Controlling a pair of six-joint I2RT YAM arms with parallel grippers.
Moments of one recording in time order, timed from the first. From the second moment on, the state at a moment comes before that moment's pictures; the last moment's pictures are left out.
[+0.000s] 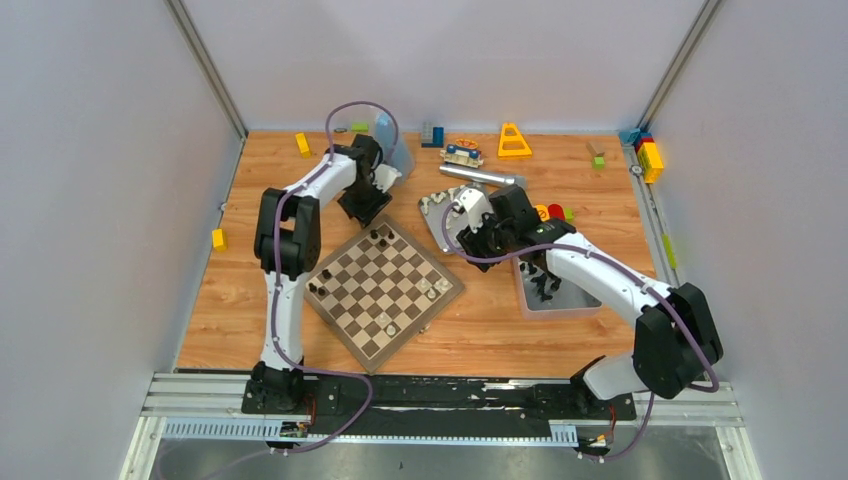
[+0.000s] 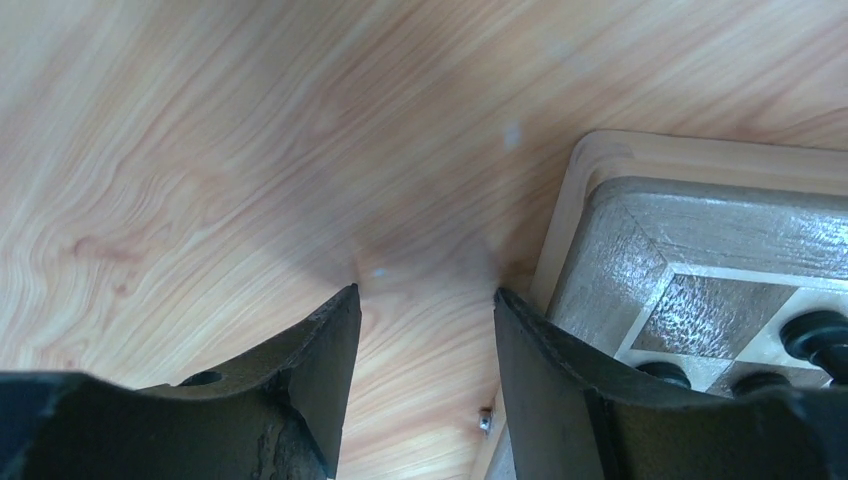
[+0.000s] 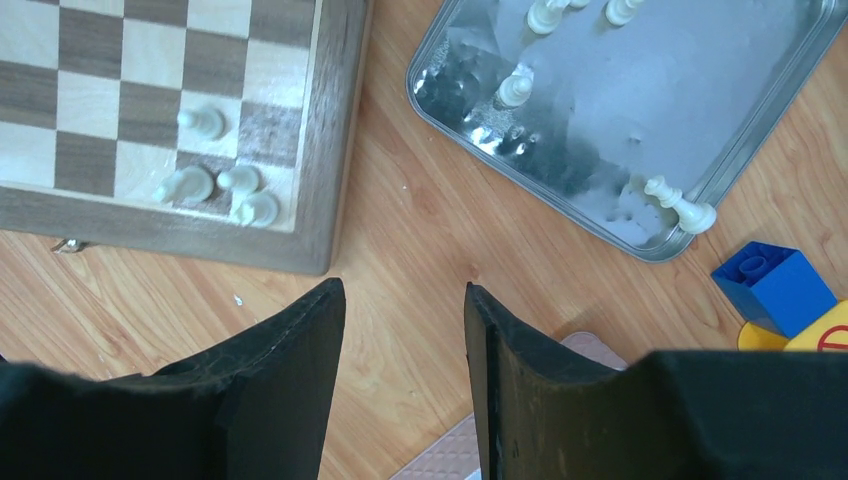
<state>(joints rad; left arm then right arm) -0.27 2.25 1.82 -0.93 0.02 0.46 0.59 1.43 1.03 -0.43 -0.21 -0.27</state>
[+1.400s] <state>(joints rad) 0.09 1.35 0.94 -0.93 0.15 0.94 0.53 1.42 0.95 -0.39 -0.26 -0.27</state>
